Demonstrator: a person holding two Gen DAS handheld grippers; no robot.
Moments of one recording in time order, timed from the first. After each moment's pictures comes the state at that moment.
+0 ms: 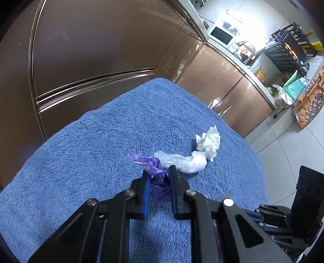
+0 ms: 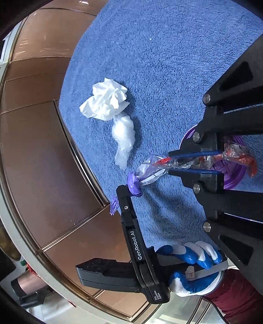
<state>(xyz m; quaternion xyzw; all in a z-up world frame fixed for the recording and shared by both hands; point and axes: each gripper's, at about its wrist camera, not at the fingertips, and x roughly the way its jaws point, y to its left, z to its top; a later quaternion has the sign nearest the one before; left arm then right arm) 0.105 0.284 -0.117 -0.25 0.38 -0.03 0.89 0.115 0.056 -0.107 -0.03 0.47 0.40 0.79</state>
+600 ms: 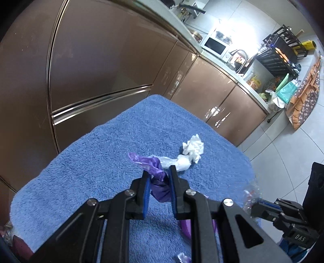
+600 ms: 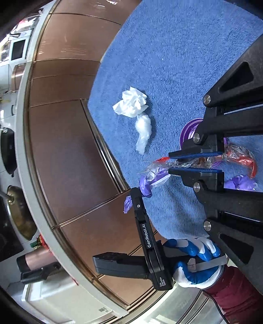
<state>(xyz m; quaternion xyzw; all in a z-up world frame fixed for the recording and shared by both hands) 0.059 0.286 -0.065 -0.24 0.34 -0.02 0.91 0.068 0.038 -0.041 -0.03 0.40 0.40 0.82</state>
